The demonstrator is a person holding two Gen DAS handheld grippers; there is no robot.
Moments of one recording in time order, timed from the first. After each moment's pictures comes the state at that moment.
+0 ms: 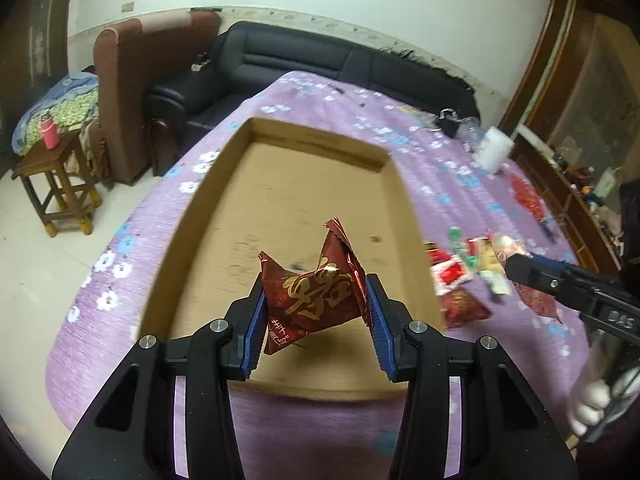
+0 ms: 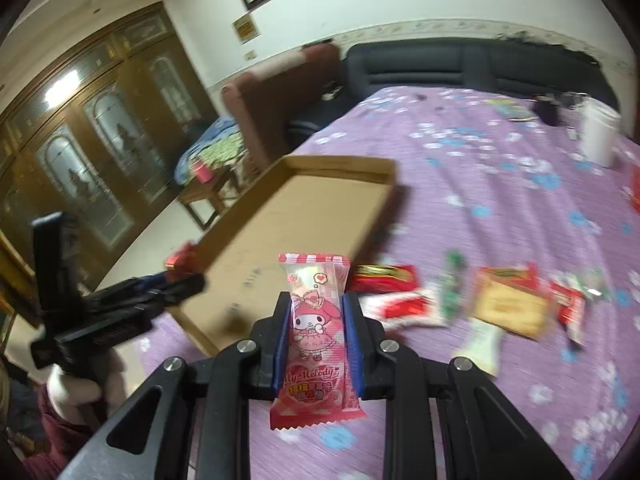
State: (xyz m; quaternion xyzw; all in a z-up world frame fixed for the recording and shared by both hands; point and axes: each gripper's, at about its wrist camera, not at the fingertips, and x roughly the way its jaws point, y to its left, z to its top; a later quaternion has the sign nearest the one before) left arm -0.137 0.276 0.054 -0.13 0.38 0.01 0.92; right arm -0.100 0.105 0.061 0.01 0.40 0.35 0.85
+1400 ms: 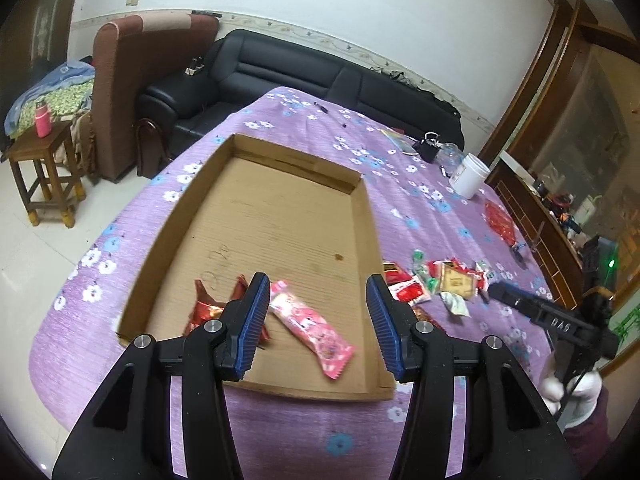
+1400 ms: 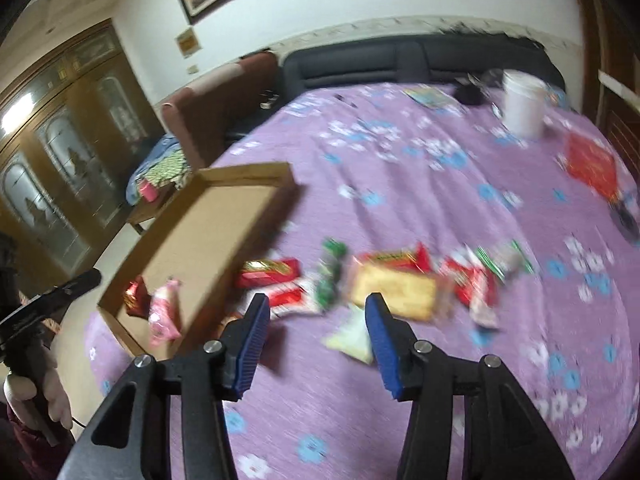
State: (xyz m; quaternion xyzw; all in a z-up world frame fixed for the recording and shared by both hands) left arm -0.153 0.269 0.081 -0.18 0.35 -0.02 0.92; right arm -0.072 0.013 0.044 0.03 0.41 0.25 0.88
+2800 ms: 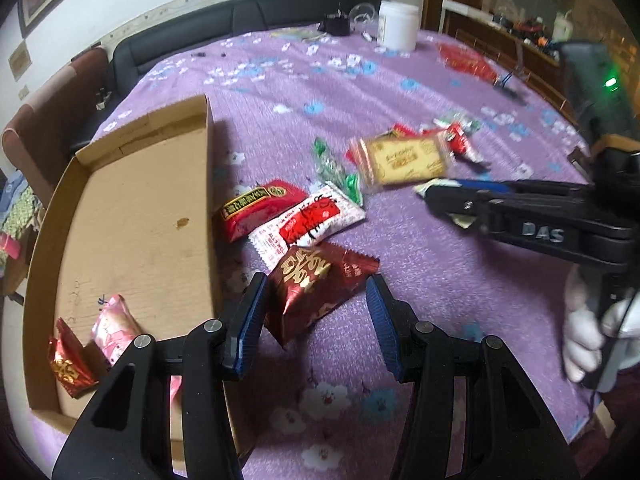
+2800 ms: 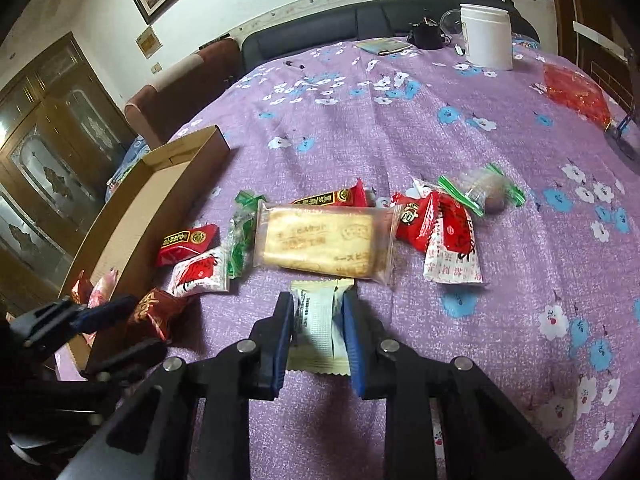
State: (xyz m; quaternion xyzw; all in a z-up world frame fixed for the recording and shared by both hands) left arm -0.083 0.098 0.015 0.08 0.46 -0.09 0.88; right arm -0.042 -0.016 -0.020 0.06 0.44 0.21 0.87
